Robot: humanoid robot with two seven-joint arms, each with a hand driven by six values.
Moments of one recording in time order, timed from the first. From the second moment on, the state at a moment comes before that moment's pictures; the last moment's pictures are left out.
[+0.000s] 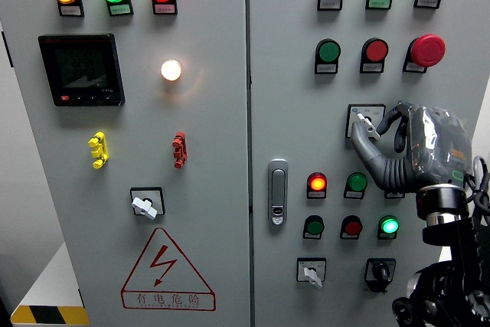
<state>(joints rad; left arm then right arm) 0.01 -0.10 0.05 -0.18 0.04 -0.05 -0.03 0.81 0.11 1.41 1.47 -2.60 -0.18 -0.37</state>
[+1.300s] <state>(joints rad) 0.01 -0.10 0.05 -0.18 0.05 -0.05 -0.03 0.82 0.11 1.40 1.47 -2.60 -0.18 -0.38</state>
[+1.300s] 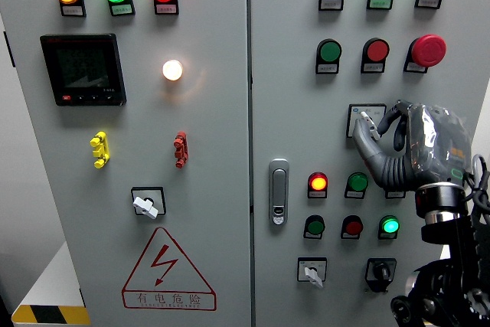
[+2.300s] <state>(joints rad) 0.01 -0.10 0.05 -0.18 0.04 -0.05 -0.03 0.82 0.11 1.40 1.47 -2.60 -0.19 -0.38</state>
